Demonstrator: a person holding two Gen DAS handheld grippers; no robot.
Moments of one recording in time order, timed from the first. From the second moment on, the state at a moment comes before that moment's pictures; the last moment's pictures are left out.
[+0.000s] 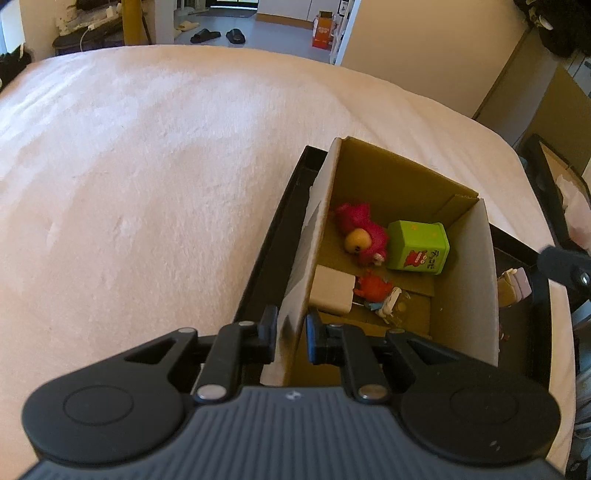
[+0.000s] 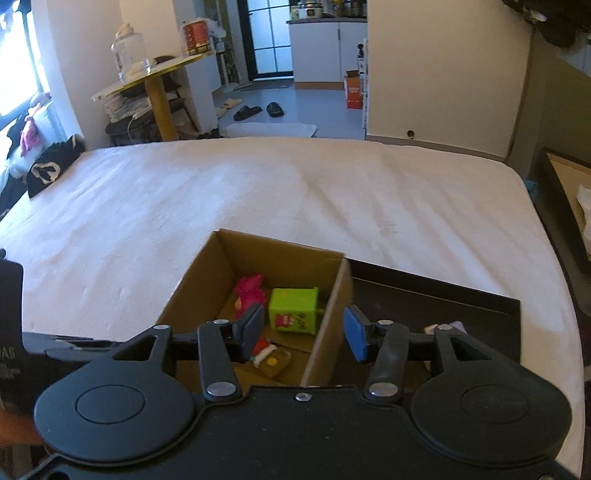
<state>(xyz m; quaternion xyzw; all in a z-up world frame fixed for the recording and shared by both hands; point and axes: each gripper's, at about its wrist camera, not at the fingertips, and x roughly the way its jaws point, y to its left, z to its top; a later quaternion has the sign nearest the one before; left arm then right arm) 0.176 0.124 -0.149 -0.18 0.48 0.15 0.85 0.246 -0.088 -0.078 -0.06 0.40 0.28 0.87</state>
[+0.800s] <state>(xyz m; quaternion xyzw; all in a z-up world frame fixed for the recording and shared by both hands) 0.195 0.089 -0.136 -0.09 0.50 0.19 0.84 0.260 -0.180 -0.138 0.05 0.40 0.23 0.89</state>
